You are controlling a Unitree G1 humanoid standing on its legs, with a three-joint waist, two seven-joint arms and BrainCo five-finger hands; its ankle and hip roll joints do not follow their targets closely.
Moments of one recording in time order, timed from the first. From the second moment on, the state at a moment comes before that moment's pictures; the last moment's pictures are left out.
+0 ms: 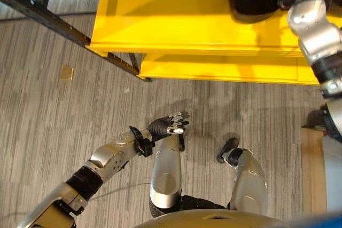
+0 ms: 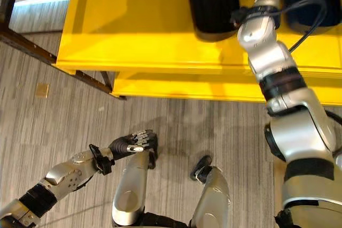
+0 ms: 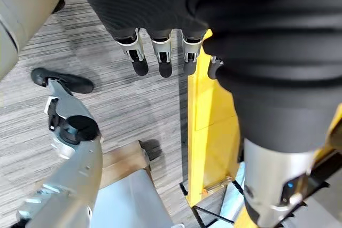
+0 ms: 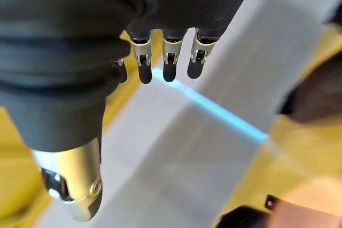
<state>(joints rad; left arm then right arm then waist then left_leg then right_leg) -0.17 0.66 -0.54 0.06 -0.87 0.22 -0.34 -1.14 -0.81 0.50 0.44 0.08 -0.07 -0.56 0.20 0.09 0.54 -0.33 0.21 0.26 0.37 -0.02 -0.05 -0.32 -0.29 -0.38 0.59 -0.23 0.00</state>
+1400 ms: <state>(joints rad) -0.09 0.72 -0.53 0.17 -0.68 0.08 -0.48 -0.71 -1.11 0.74 0.21 -0.49 -0.25 -0.12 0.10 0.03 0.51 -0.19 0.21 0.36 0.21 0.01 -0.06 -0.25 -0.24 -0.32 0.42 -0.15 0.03</state>
